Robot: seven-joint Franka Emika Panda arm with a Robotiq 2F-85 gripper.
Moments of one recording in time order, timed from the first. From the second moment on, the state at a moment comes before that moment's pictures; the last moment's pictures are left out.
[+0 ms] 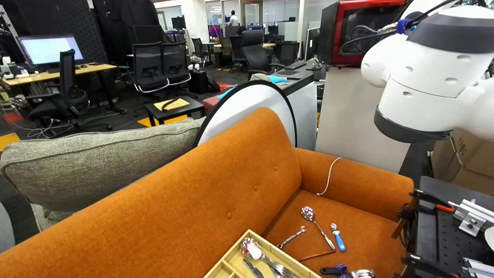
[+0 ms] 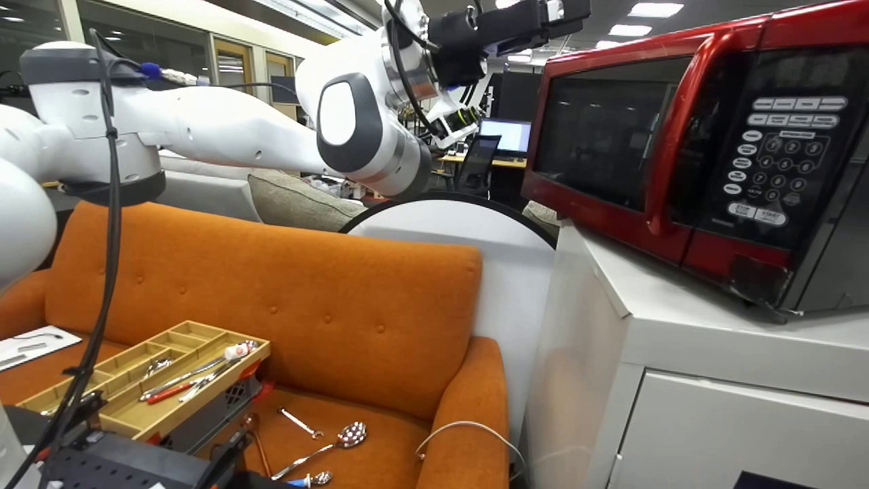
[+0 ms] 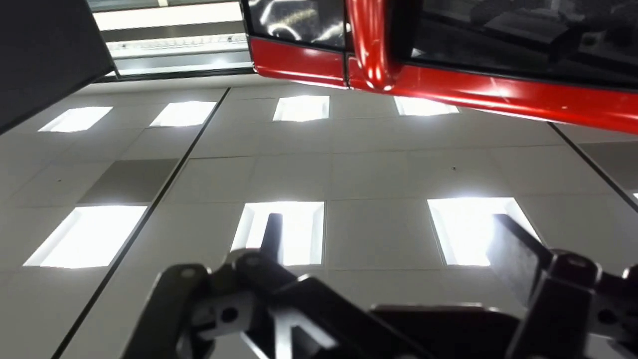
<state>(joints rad) 0.66 1.47 -1.70 -2.41 0.98 3.45 0.49</state>
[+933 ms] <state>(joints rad) 0.66 1.47 -1.69 -2.42 0.97 3.45 0.48</state>
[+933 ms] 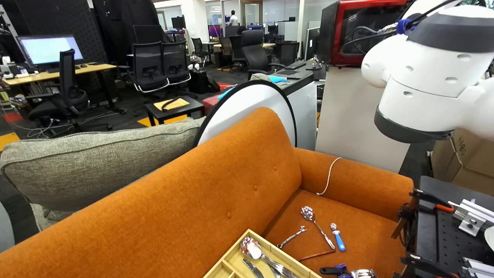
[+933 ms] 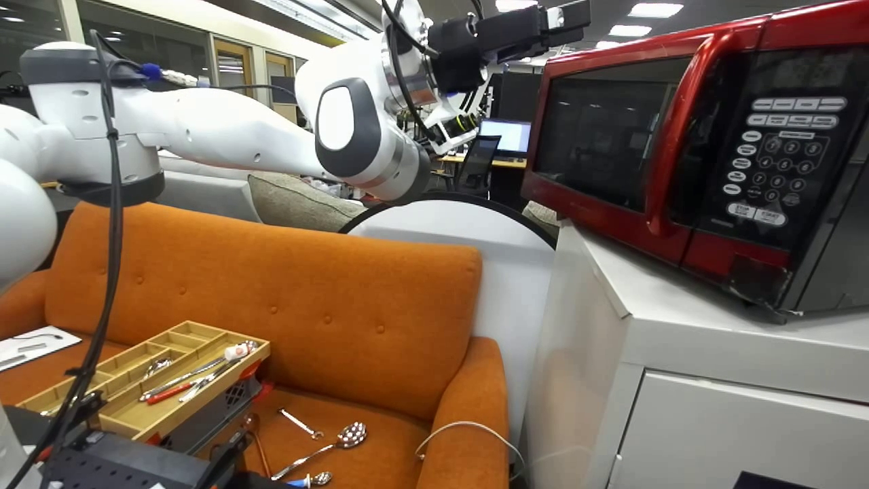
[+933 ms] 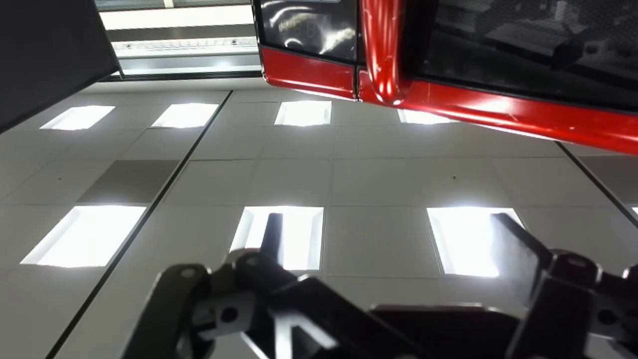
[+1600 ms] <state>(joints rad) 0.71 1.47 -1.65 -2.48 0.90 3.45 0.49</state>
